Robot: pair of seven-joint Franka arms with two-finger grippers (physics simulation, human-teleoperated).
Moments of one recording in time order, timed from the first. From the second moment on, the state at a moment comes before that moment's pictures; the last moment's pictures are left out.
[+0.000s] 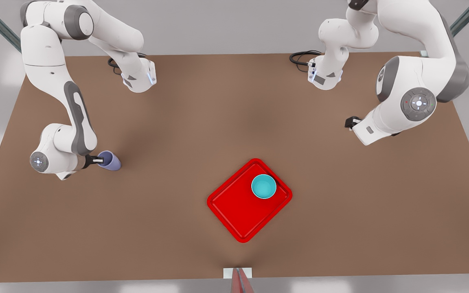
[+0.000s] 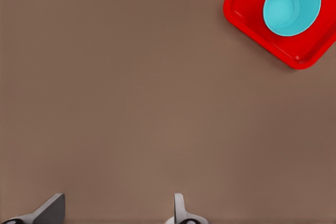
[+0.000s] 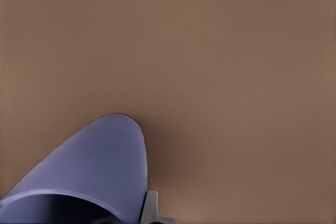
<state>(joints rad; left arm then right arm) -0.22 0.20 0.02 -1.40 0.09 1.30 0.07 -0.27 0.40 0.07 -2.00 0.01 2.02 -0.10</state>
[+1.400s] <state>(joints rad) -0.21 0.22 0.03 -1.40 0.10 1.31 0.07 0.49 1.00 0.20 -0.99 0.13 2.08 1.10</state>
